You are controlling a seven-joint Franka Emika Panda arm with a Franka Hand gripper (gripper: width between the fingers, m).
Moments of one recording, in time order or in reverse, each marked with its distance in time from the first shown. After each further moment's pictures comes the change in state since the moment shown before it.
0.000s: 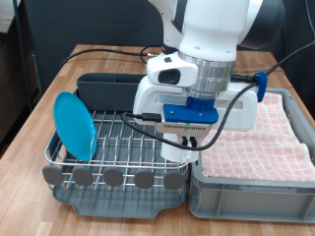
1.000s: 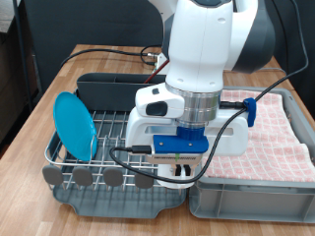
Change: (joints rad) arm -0.062 0.107 0.047 0.075 0.080 0.045 -0.056
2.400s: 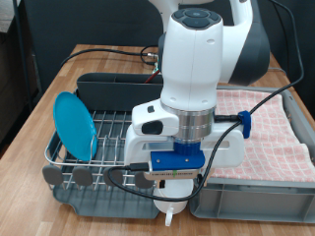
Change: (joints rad) arm -0.058 0.054 0.056 0.068 0.053 -0.096 -0.051
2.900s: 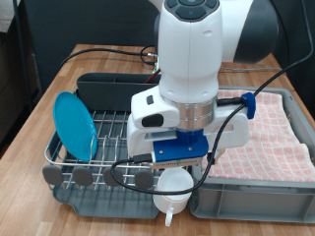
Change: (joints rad) arm -0.017 -0.002 0.007 0.148 0.007 -0.354 -0.015
